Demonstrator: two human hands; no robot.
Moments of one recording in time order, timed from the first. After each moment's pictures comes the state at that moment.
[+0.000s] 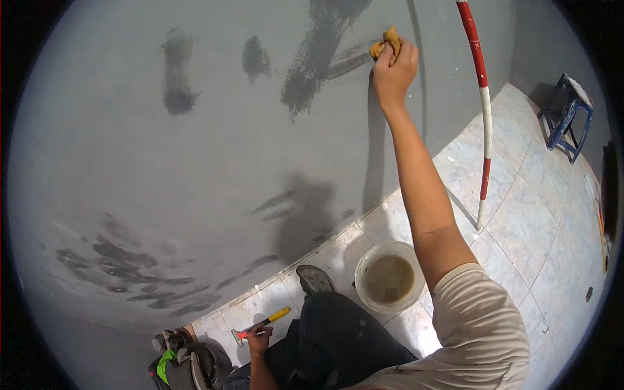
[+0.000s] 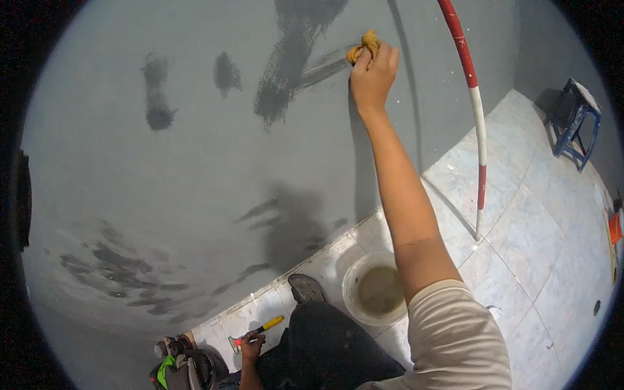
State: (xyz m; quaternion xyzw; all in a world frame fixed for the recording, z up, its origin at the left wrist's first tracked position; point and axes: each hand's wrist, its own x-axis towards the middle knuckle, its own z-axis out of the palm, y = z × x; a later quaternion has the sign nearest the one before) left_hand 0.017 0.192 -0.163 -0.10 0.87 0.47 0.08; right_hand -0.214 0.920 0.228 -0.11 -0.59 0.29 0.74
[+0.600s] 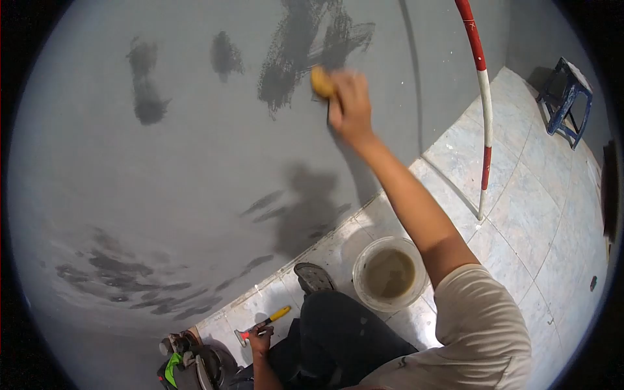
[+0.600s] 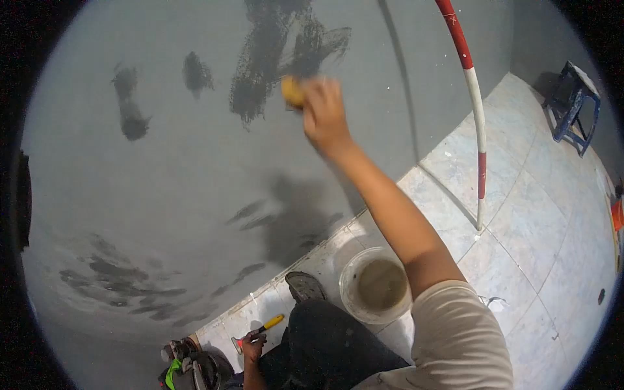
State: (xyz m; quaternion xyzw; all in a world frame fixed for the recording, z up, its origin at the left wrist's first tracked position) left_hand 0.015 0.202 -0.152 -0.12 0.87 0.46 0.09; right_hand -0.220 0.869 0.152 0.08 -0.63 0.23 0.74
